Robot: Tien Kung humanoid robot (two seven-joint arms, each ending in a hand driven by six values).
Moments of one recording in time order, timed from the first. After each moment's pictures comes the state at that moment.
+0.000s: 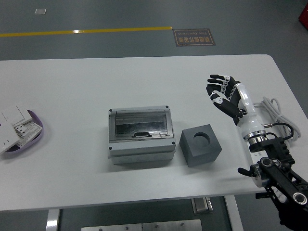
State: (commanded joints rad) left arm 0.04 0.05 -1.58 -0.18 1.51 0.01 0.17; right arm 0.12 -0.25 1.17 1.39 -1.13 -0.21 0.34
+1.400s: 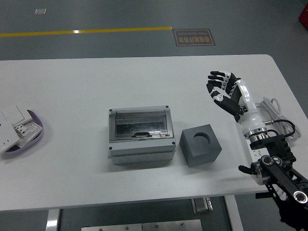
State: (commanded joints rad) left arm 0.04 0.04 -1.60 -0.18 1.53 0.00 0.16; right arm 0.13 -0.25 1.18 1.40 -1.15 -0.21 0.34
